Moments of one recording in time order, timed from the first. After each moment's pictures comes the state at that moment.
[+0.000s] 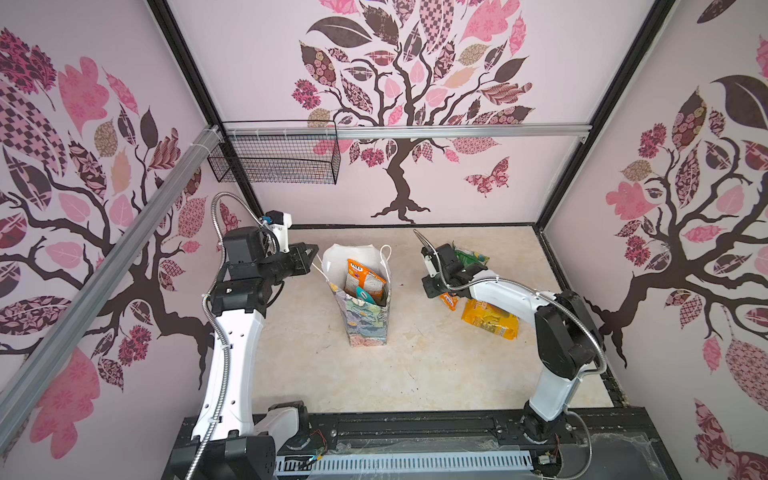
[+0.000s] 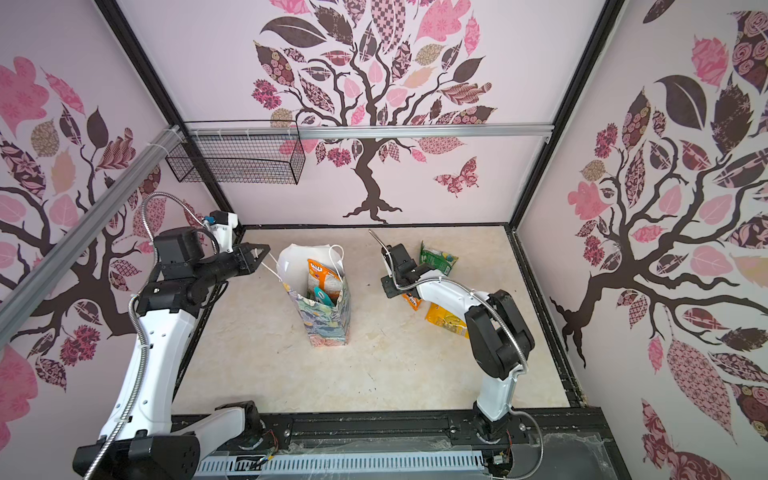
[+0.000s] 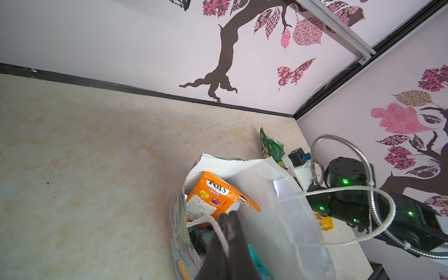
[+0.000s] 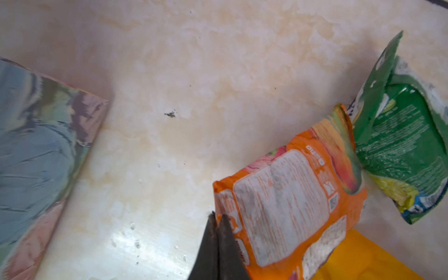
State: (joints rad) left arm 0.12 1.14 1.29 -0.63 0.59 -0.23; right arm 0.56 1.78 1.30 -0.41 0.07 0.12
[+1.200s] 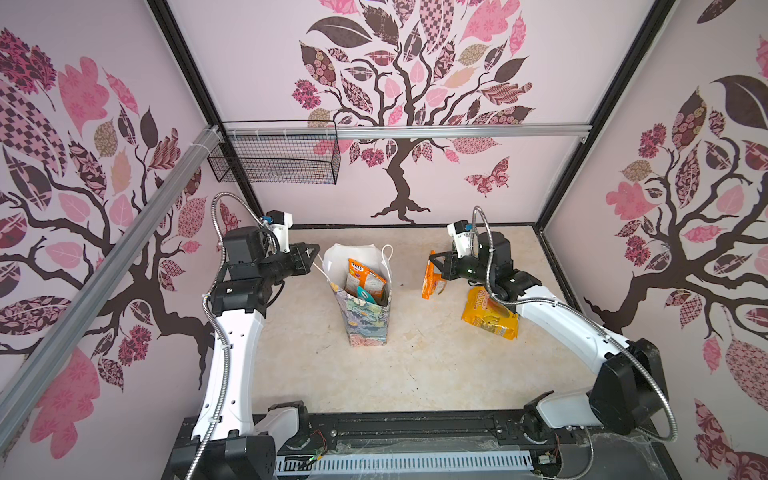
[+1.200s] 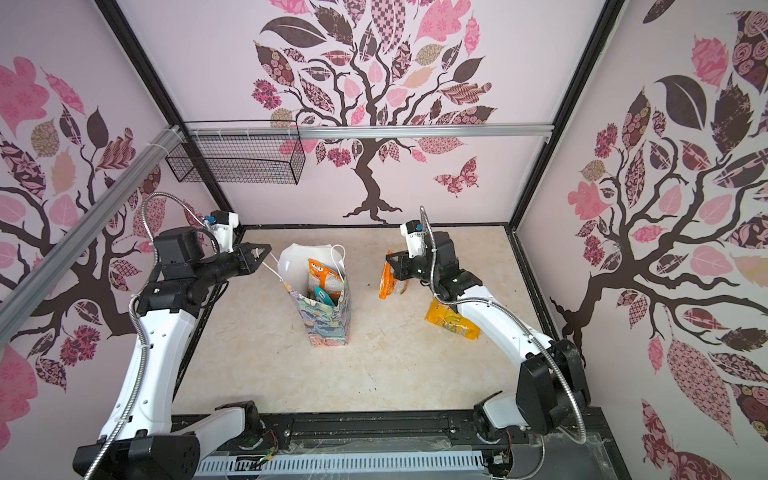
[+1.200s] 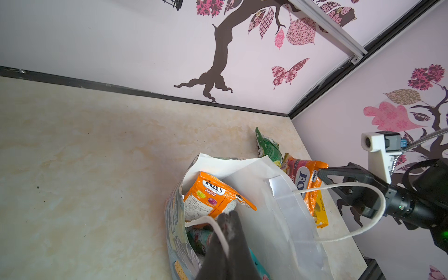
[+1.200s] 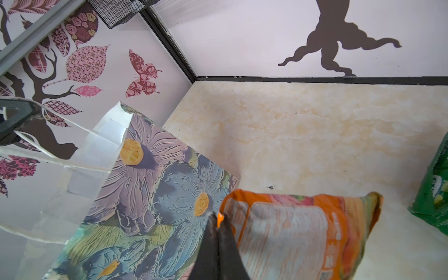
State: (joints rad) left arm 0.12 1.14 1.29 -0.62 0.62 -0.24; right arm 0.44 1.40 1.10 -0.06 -0.40 0.37
